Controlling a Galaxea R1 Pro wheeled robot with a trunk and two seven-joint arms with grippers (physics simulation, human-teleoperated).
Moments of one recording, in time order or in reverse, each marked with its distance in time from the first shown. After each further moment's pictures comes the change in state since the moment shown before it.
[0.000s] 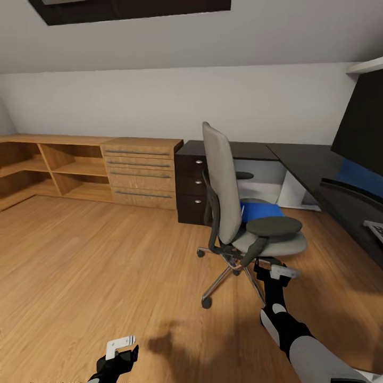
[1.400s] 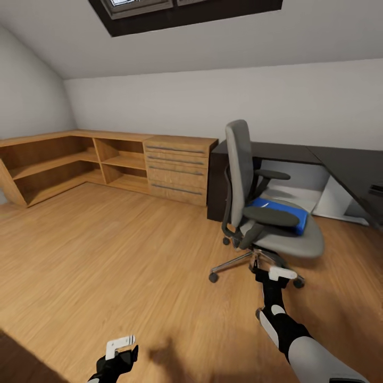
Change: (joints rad) left arm 0.000 0.000 0.001 0.000 0.001 0.000 0.001; right arm 0.000 0.005 0.003 0.016 0.003 0.001 0.001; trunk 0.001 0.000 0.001
